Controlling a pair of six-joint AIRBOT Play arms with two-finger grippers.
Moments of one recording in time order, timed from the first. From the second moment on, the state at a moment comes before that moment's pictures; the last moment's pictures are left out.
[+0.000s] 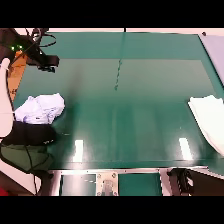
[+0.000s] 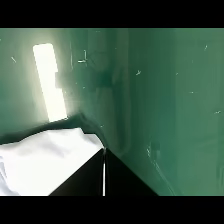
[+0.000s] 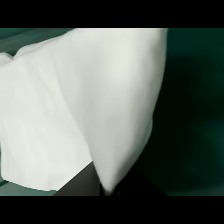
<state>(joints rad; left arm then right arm) -0.03 -1.78 2.05 1.46 -1.57 -1.49 -1.62 -1.15 0.59 -0.72 0.98 1.34</state>
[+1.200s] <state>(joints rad) -0.16 -1.69 1.87 1.43 -1.62 -1.56 -0.50 -1.36 1.26 -1.21 1.24 1.57</state>
